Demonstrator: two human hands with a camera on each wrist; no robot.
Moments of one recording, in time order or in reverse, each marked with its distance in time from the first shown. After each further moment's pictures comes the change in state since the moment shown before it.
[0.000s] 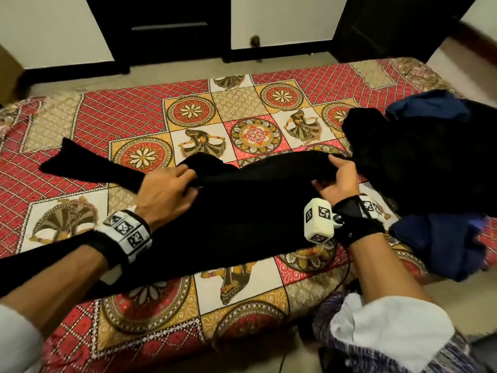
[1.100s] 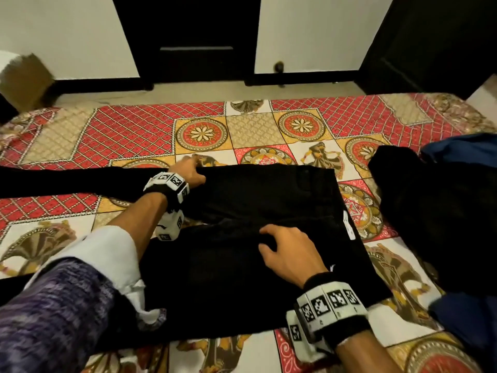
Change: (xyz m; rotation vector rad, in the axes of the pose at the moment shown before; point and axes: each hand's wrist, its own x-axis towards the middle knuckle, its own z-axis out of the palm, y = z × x) left_hand 0.165 -0.120 0.129 -0.201 -0.406 -0.615; right_hand -0.023 0.067 0.036 -1.771 -0.610 -0.674
